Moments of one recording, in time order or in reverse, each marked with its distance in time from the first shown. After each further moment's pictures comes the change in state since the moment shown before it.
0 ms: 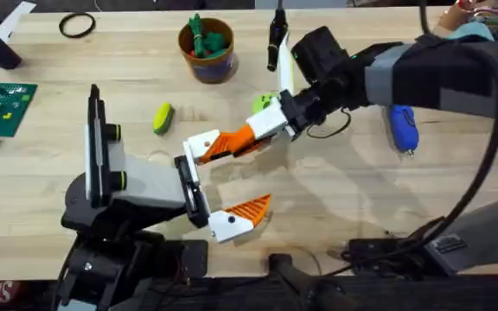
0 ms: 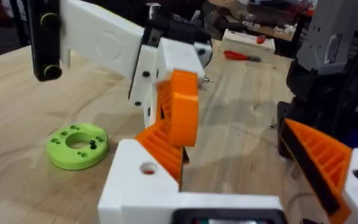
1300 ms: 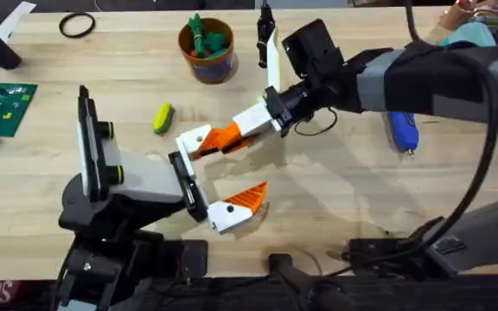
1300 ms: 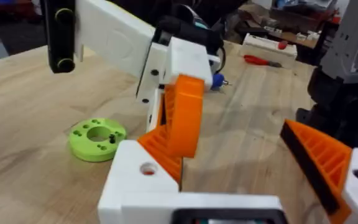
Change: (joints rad) left arm 0.017 0.000 0.000 0.005 -0.065 -0.022; right arm 0.052 0.004 -0.011 0.252 0.059 0.250
